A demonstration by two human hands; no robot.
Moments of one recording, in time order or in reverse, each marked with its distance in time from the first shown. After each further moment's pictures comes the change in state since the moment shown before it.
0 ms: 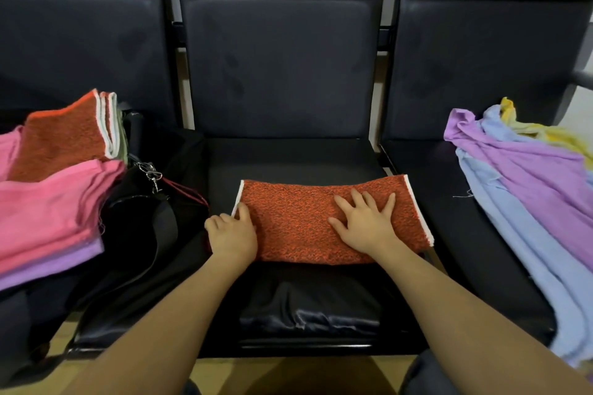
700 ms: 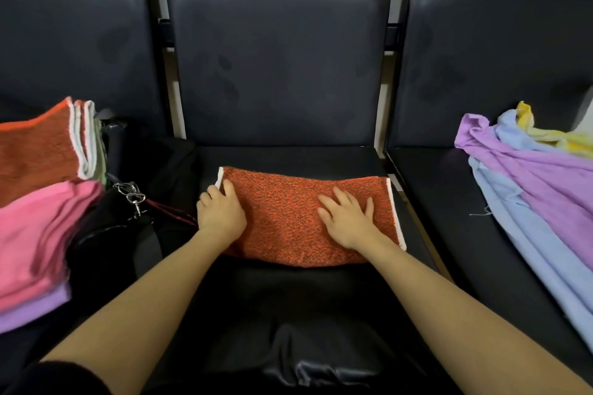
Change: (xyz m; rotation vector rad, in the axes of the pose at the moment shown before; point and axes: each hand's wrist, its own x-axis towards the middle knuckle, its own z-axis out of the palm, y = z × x) left_hand 0.096 -0.011 -0.007 -0.243 0.001 -0.021; right_hand 0.067 -0.017 0.000 0.259 -0.118 -0.023
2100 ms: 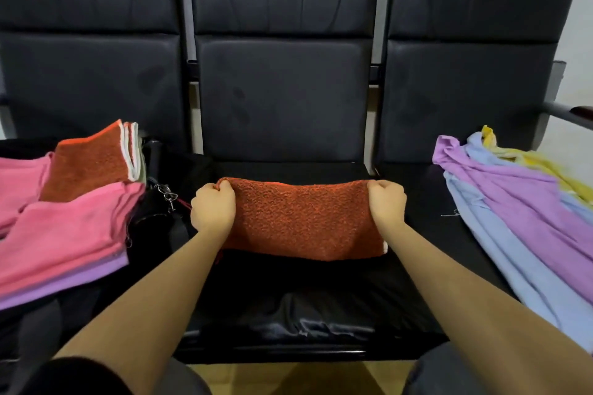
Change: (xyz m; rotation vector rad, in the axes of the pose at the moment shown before) left_hand -0.066 -0.016 -0.085 -0.933 0.237 -0.437; right_hand -0.073 0.000 -0.077 0.857 0.618 0.440
